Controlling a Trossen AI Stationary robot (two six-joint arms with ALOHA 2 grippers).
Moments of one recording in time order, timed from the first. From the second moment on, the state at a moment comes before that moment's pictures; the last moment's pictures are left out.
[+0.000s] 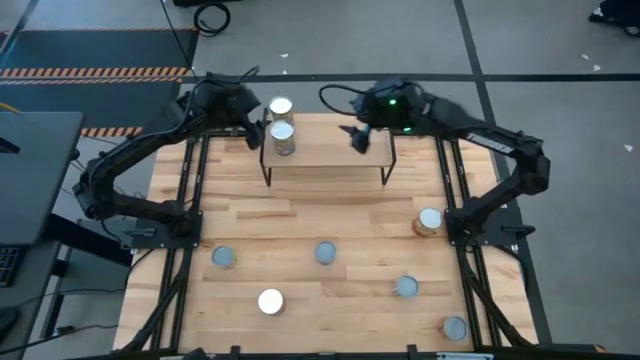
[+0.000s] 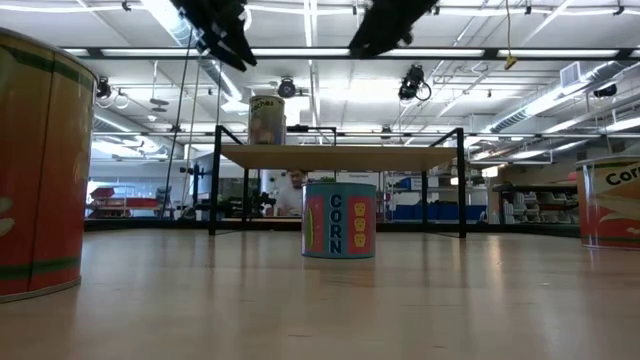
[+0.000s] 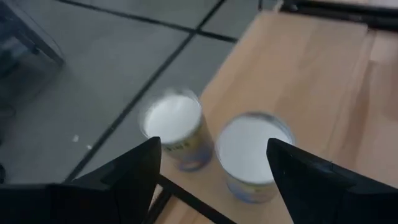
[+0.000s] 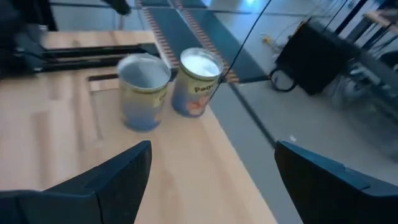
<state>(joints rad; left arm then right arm) 0.66 1.26 1.37 -0.68 -0.07 0.21 -0.39 1.47 1.54 -0.54 0.16 -0.20</state>
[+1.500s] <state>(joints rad) 0.58 1.30 1.33 -0.67 -0.16 0.05 -0.34 1.65 1.54 -0.27 0.20 -0.17</state>
